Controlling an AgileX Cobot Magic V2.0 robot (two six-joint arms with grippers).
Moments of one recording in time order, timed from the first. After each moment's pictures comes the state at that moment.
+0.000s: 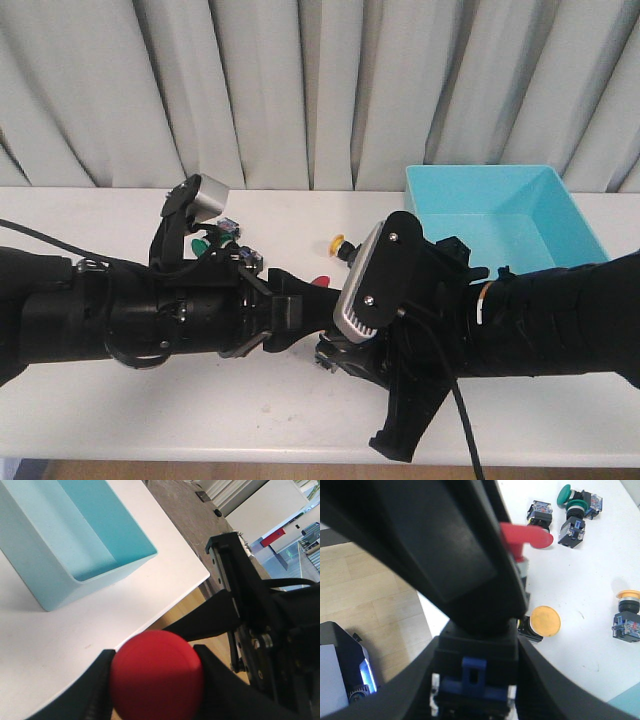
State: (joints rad) left arm -0.53 1.39 -0.84 -1.61 0.60 1.02; right arm 0.66 1.27 -0.90 0.34 0.56 -0.79
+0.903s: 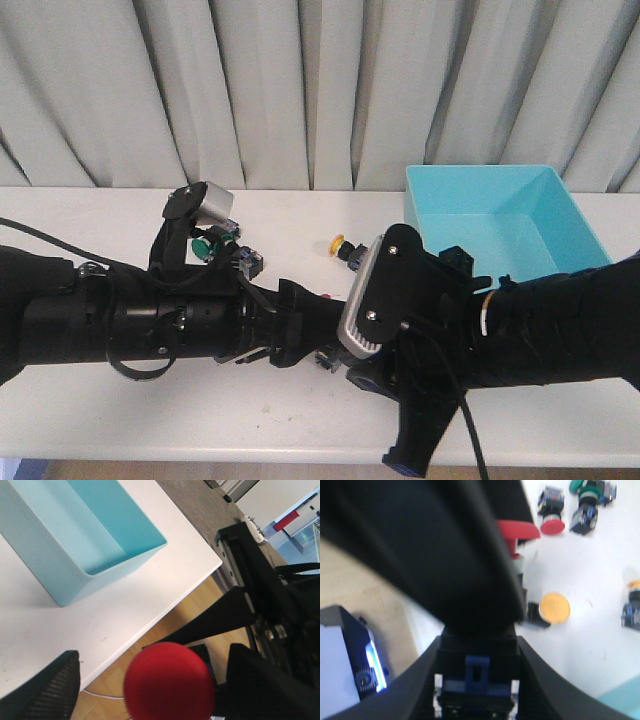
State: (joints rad) left arm -0.53 1.39 -0.84 -1.53 0.59 1.03; right arm 0.66 1.26 -0.90 0.28 0.62 -0.76
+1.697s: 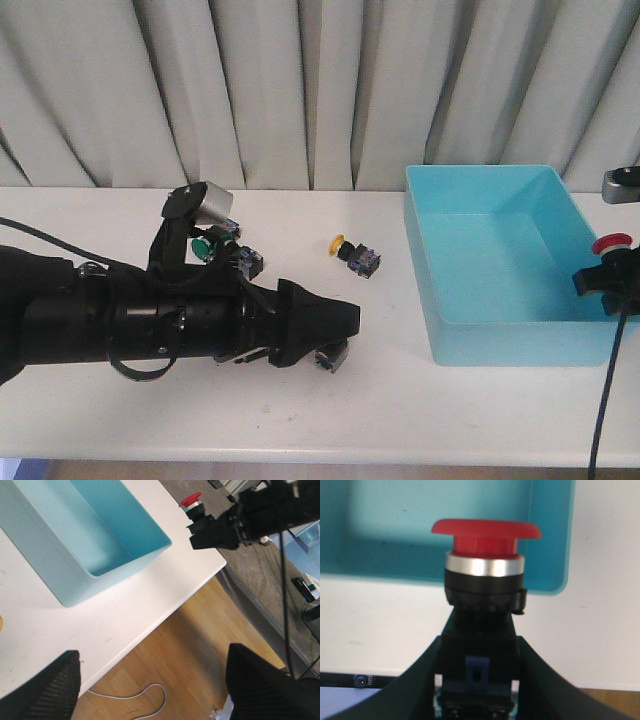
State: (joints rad) left arm -0.53 1.39 -0.84 -1.53 0.58 1.03; right arm -0.10 1.45 -1.07 -0.03 0.92 -0.14
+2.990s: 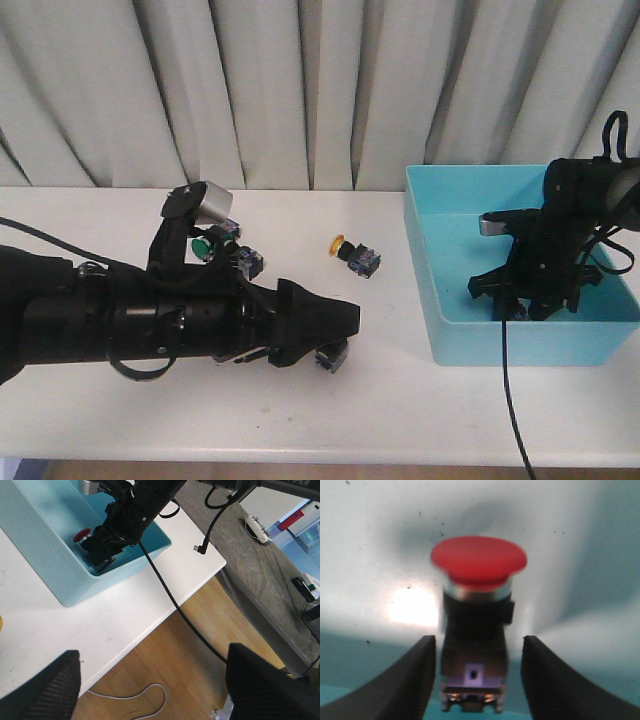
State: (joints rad) left arm -0.53 1.38 -0.84 -1.53 0.58 1.03; right arm 0.00 2.16 -1.52 0.01 0.99 -0.15
